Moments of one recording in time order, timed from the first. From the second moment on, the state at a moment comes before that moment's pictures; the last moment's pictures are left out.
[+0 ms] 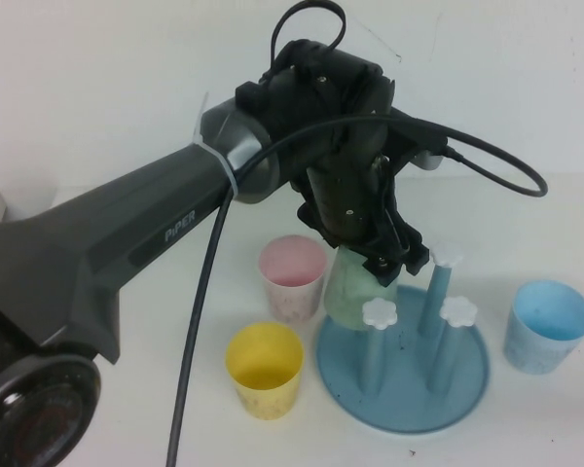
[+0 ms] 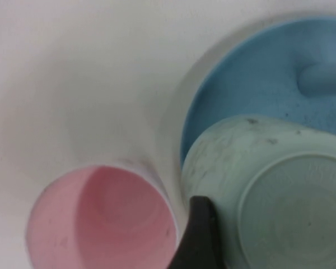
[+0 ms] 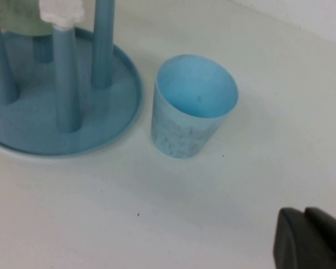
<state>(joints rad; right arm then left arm) -0.03 0.39 -0.35 0.33 0.66 -0.64 -0.71 2.08 -1.95 -0.02 1.16 0.05</state>
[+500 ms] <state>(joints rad) -0.03 0.39 -0.35 0.45 0.61 -0.72 -0.71 1.98 -2.19 -0.11 1.28 0.05</state>
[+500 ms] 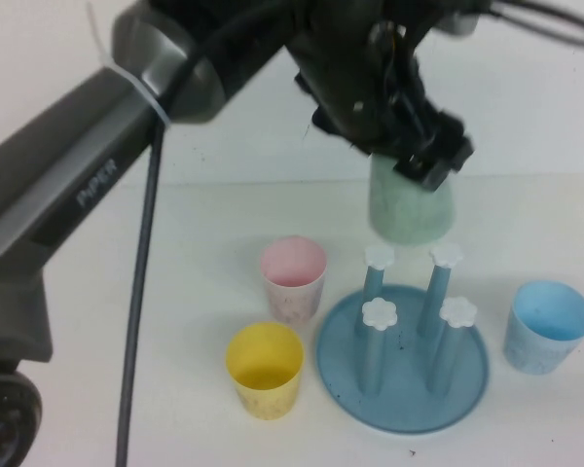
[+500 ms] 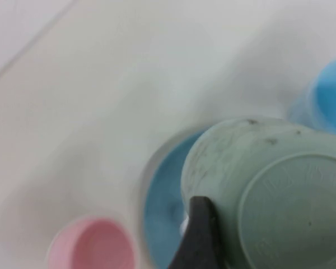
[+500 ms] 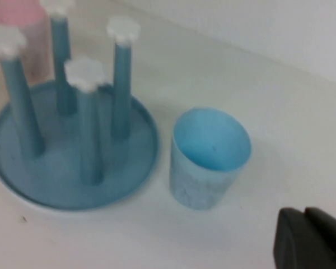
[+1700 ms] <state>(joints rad) -0.03 0.39 -0.53 1.71 0.48 -1.36 -0.71 1.93 -2.46 -1.00 1.30 0.20</state>
